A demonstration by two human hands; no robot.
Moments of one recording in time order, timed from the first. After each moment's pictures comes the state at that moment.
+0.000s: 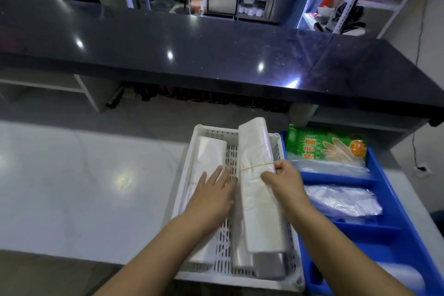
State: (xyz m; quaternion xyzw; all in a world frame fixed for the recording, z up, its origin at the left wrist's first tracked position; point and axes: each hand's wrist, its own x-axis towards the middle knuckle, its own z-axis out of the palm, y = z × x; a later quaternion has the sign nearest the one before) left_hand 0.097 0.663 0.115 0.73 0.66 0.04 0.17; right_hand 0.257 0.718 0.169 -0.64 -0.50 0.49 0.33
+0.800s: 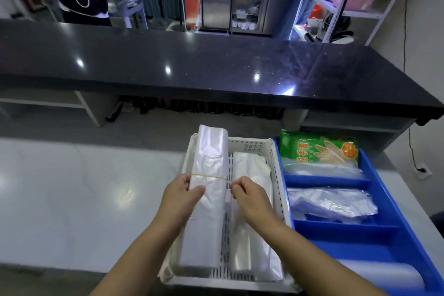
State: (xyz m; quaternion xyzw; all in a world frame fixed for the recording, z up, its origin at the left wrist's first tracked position) left_hand 0.069 0.634 0.169 0.34 0.71 0.46 0.41; right_hand 0.226 0.688 0.147 -0.58 -0.65 0.44 0.23
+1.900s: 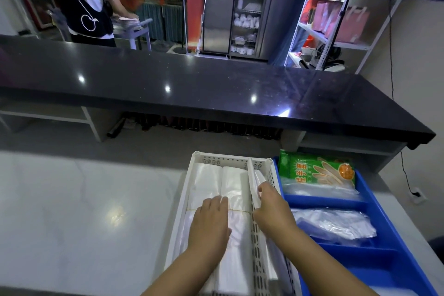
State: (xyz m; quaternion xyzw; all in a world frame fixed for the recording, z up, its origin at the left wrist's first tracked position) left_hand 0.113 0.646 0.119 0.67 0.72 0.13 0.12; right_hand 0.251 0.703 0.171 -0.65 -0.71 0.25 0.13
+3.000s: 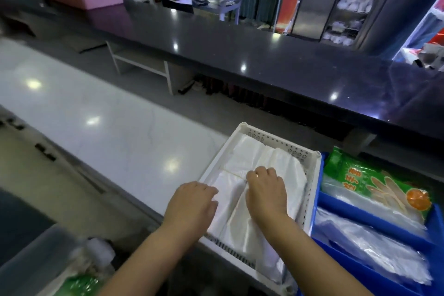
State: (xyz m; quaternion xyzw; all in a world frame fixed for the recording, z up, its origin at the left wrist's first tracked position) left_hand 0.106 0.556 0.155 0.54 0.83 0.16 0.06; right_hand 0.218 0.691 0.140 -0.40 -0.91 0.02 0.07
